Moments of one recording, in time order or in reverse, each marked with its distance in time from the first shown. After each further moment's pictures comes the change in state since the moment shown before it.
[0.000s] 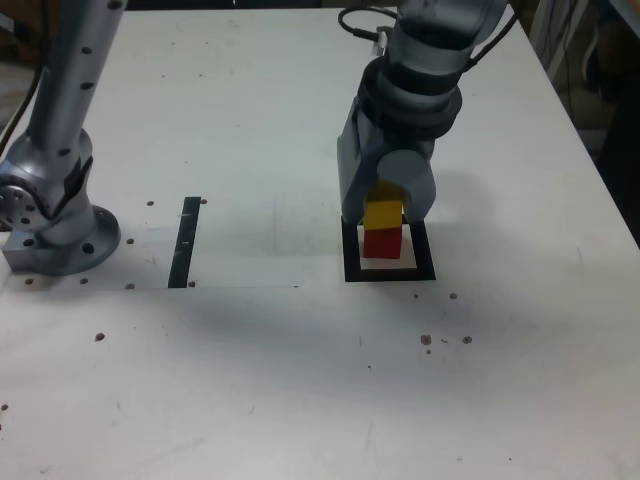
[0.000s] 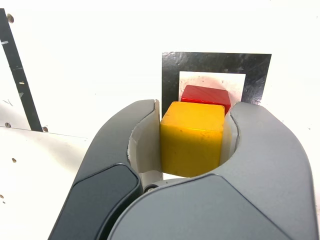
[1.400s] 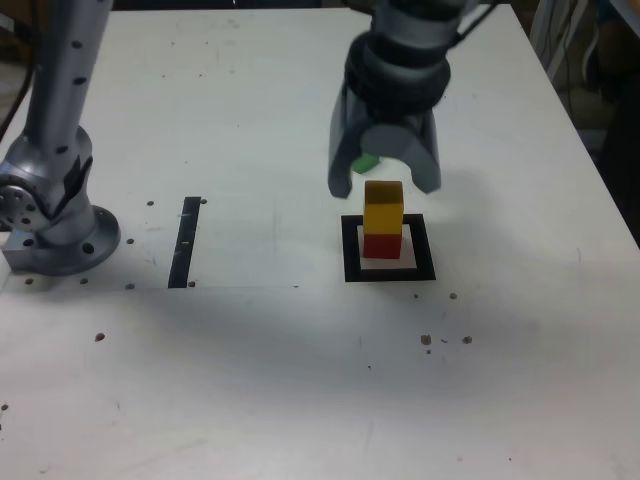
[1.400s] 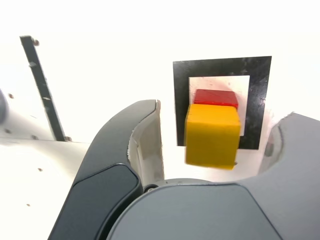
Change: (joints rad) arm 0.027 -0.083 0.003 0.065 0.039 0.124
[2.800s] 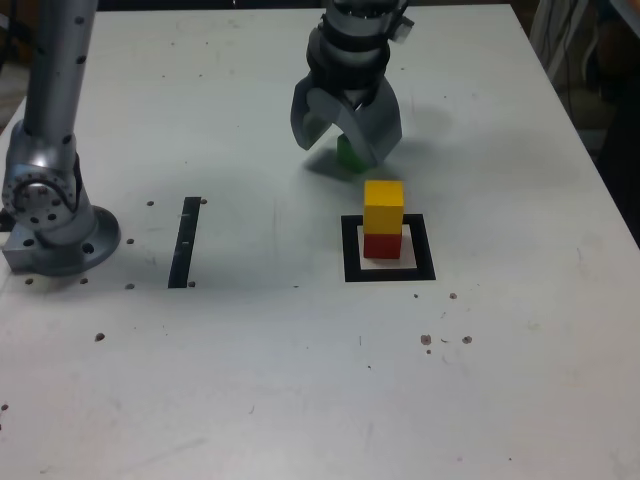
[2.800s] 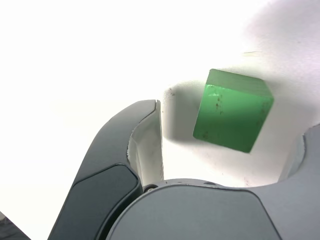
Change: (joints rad) arm 0.359 -0.029 0.372 -0.446 0.132 0.869
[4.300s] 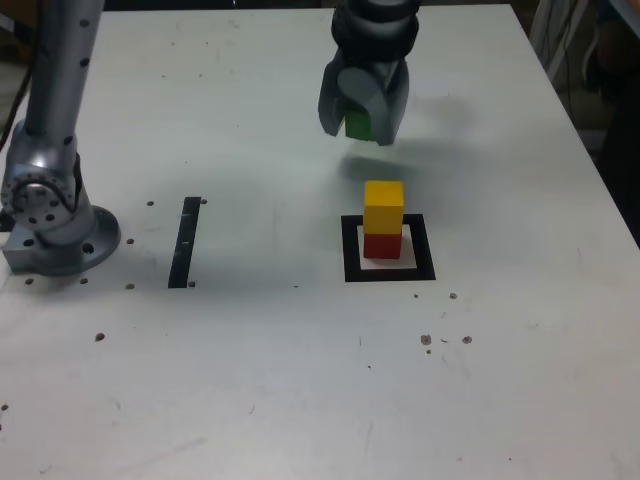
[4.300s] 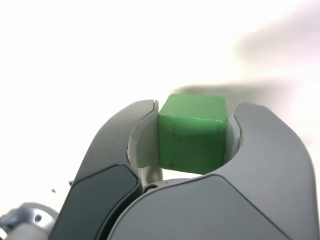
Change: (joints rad) arm -0.043 0.006 -0.260 0.214 -0.041 -0.261
